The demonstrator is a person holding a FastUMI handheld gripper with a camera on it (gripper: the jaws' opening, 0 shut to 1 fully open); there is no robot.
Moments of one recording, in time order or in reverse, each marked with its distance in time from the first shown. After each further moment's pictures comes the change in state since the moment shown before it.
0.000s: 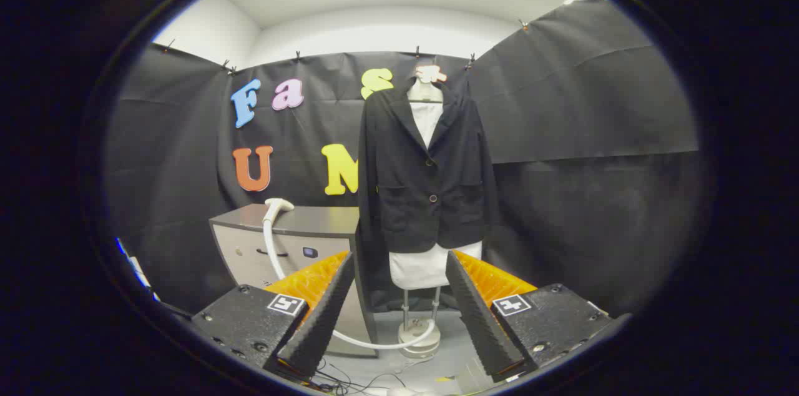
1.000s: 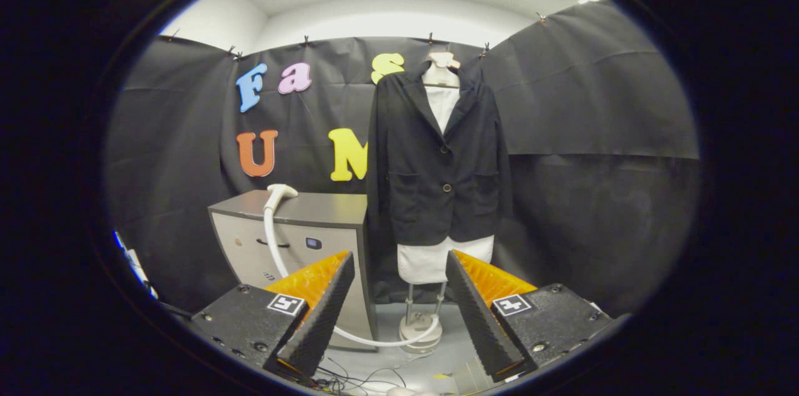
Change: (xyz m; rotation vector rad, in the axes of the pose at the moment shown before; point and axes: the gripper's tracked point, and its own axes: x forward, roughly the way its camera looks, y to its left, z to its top) arm 0.039 0.029 -0.003 -0.025 0.070 0.033
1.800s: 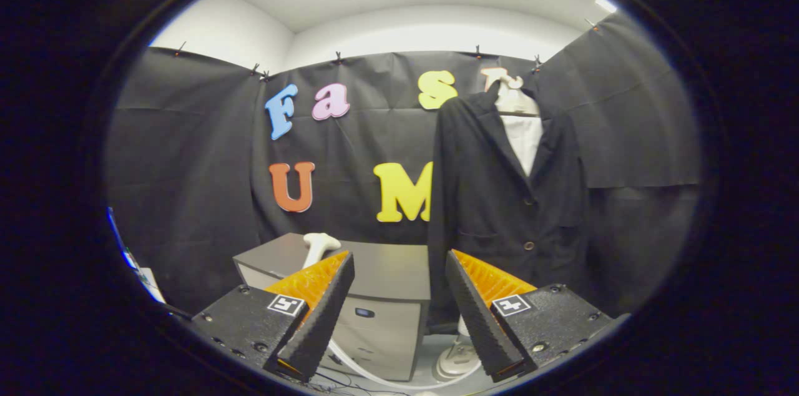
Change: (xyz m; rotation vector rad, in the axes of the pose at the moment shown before) arm 0.135 0.141 0.128 -0.011 -0.087 0.239
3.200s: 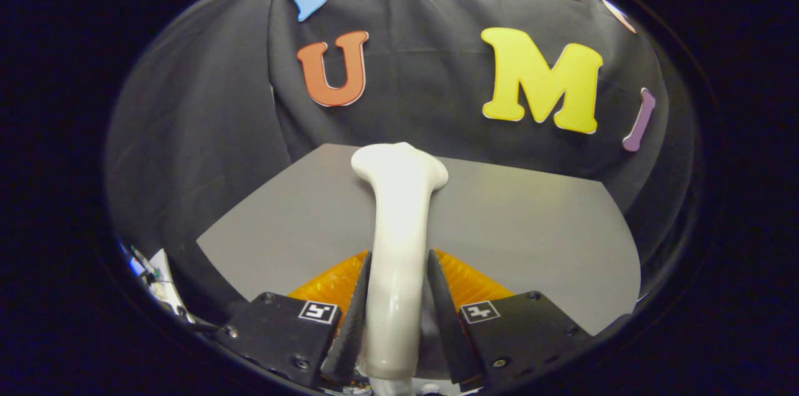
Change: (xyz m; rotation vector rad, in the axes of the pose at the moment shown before) arm 0.303 0.183 -0.153 -0.047 0.576 0.175
